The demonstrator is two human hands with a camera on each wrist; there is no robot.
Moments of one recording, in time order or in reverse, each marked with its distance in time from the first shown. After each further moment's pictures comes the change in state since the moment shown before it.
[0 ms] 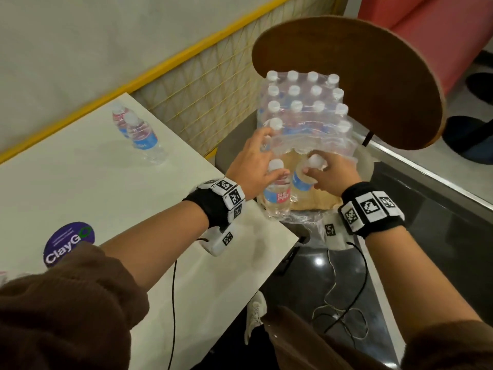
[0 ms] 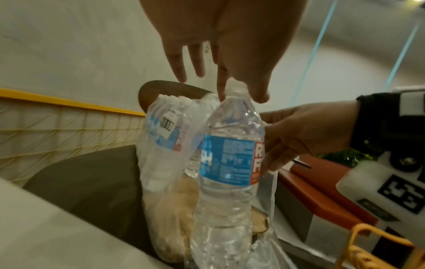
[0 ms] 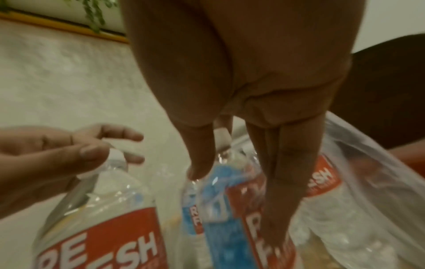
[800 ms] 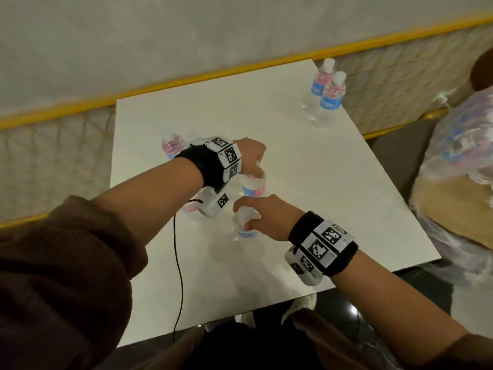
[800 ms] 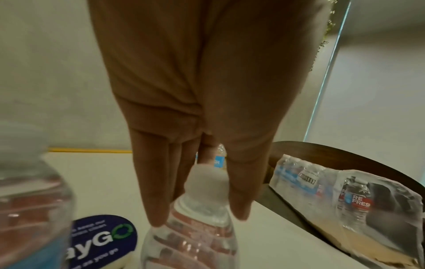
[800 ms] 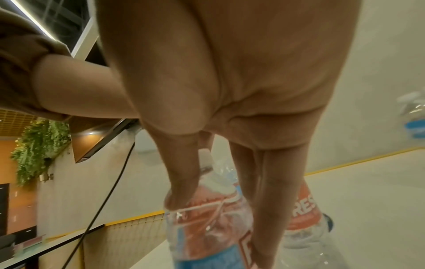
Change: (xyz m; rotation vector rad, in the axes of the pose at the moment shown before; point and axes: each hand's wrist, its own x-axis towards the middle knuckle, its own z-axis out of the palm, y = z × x) left_hand -0.294 -0.106 -0.192 0.232 -0.448 -0.785; right_hand -0.237 -0.226 0.266 -0.373 -0.897 -0.819
